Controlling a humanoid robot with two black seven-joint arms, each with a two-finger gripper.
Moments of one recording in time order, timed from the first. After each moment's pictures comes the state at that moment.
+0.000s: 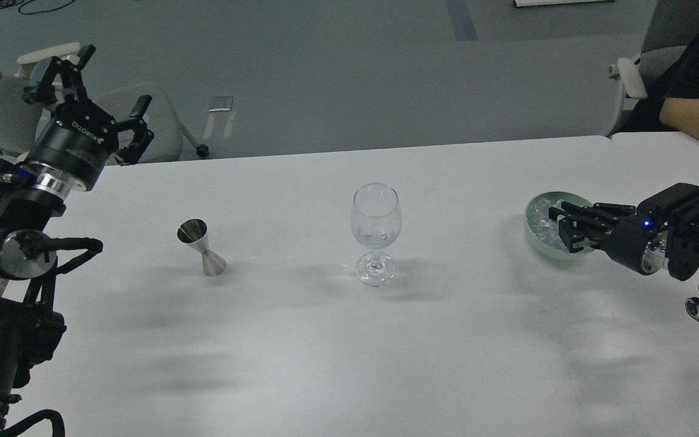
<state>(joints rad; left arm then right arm) -0.44 0.29 -1.62 -1.07 0.65 -0.49 0.01 0.61 -0.61 0.41 0.79 -1.87 -0.20 0.41</state>
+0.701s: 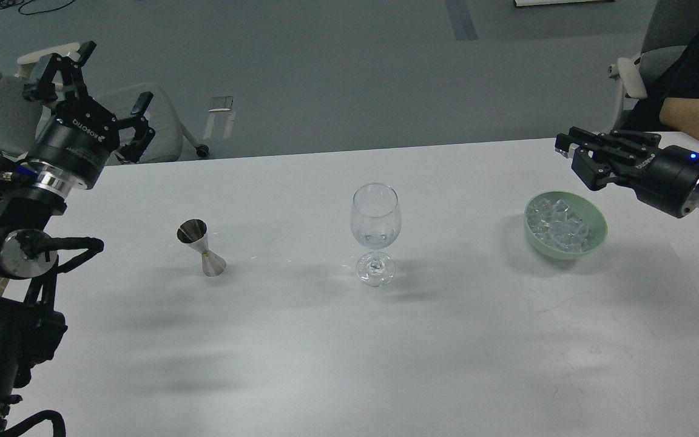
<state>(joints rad) -0.43 0.29 -1.62 -1.09 0.65 -0.49 0.01 0.69 -0.92 0.54 1.32 -1.72 -0.12 0.40</state>
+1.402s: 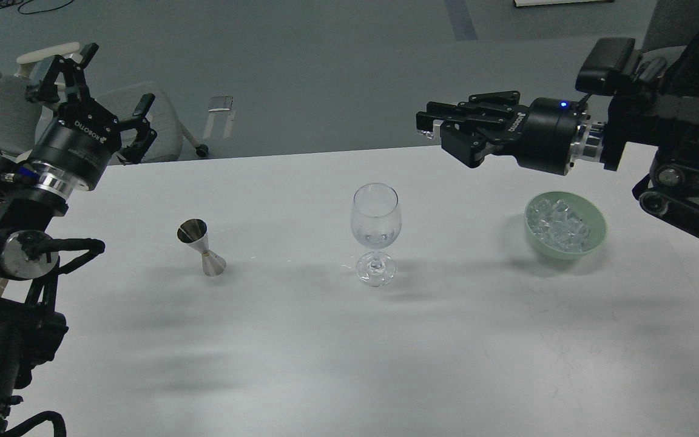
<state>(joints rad) -0.43 0.29 -1.62 -1.09 0.65 -0.49 0.01 1.09 -0.67 0.27 1.38 -1.65 0.03 0.39</state>
